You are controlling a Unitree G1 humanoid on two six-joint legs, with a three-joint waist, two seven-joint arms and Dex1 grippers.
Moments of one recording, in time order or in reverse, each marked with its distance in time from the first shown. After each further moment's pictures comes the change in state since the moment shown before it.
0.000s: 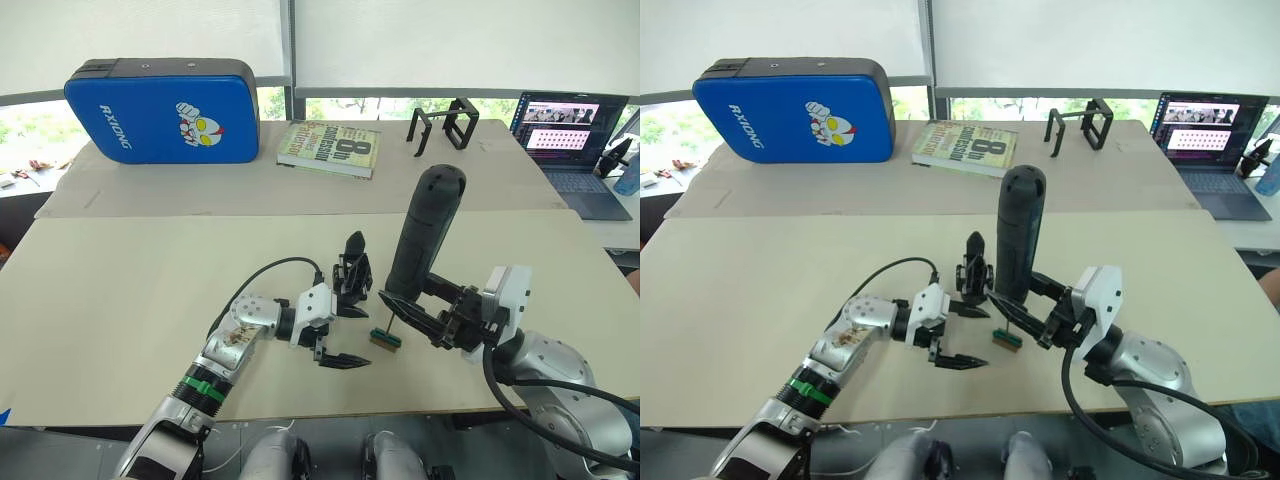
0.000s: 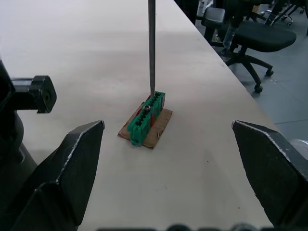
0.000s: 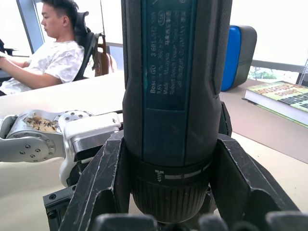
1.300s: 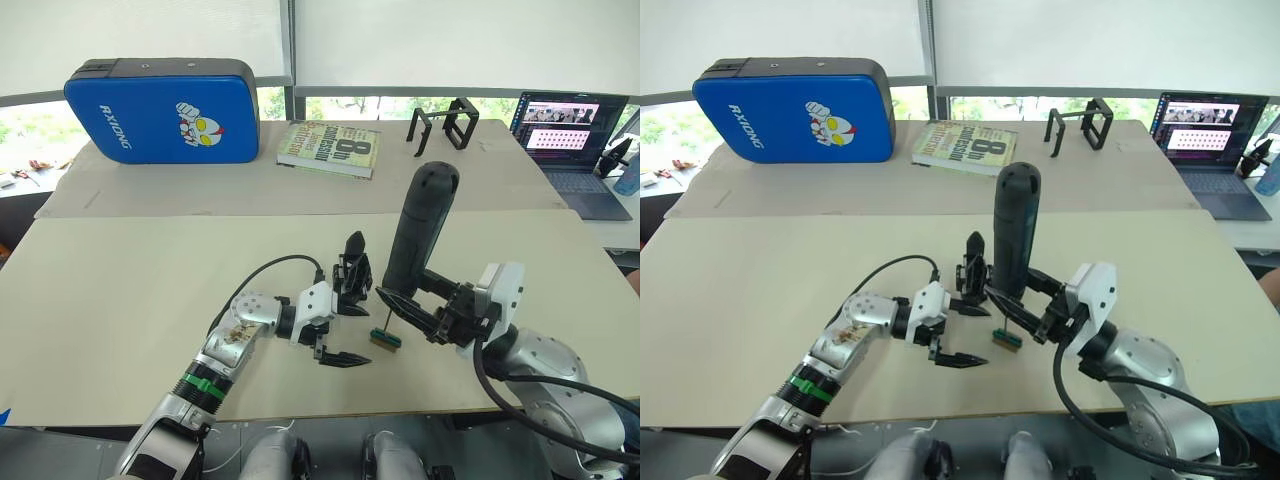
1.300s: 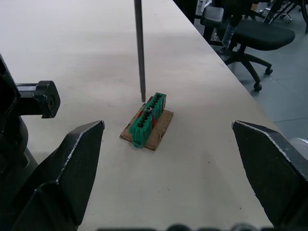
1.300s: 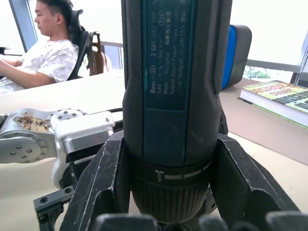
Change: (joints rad) left arm -0.013 0.001 0.000 0.000 0.000 0.000 -0.010; right arm -0.027 0.002 0.023 0.010 -0.020 0.001 -0.038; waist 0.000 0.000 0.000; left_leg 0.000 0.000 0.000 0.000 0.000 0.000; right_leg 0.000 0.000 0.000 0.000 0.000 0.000
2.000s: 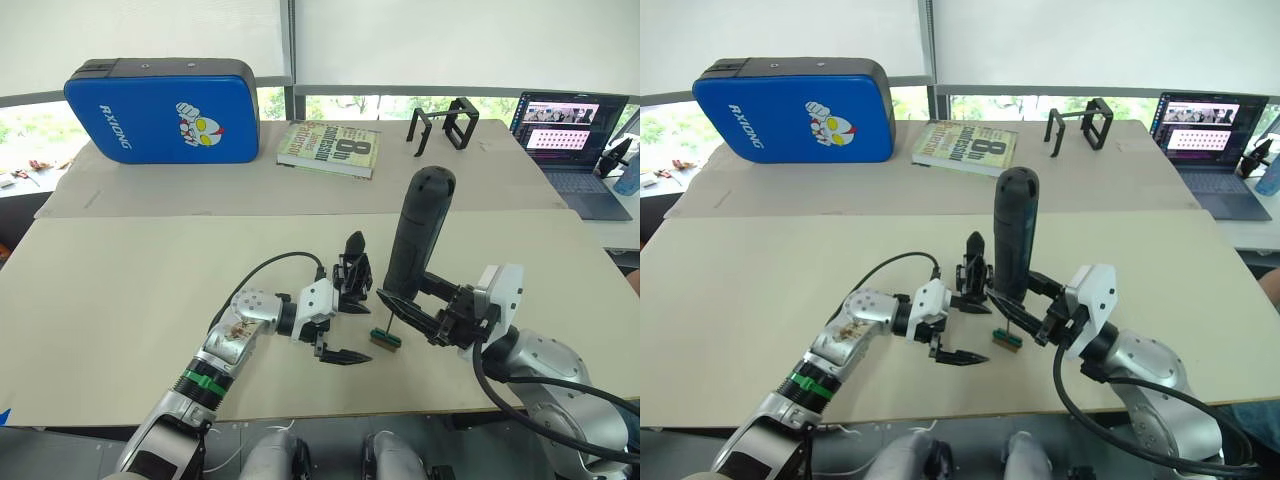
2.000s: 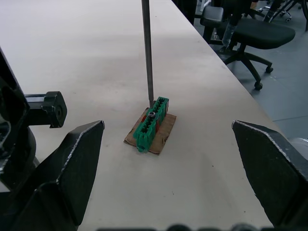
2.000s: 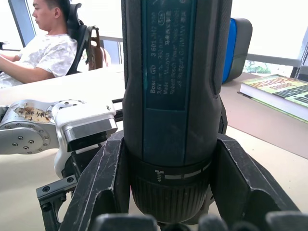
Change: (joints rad) left arm -0.018 -0.001 0.000 0.005 0.000 -0.001 -0.001; right arm 0.016 -0.016 0.000 0.000 0.003 0.004 0.003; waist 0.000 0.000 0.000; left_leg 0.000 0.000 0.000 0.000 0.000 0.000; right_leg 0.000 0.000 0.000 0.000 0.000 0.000
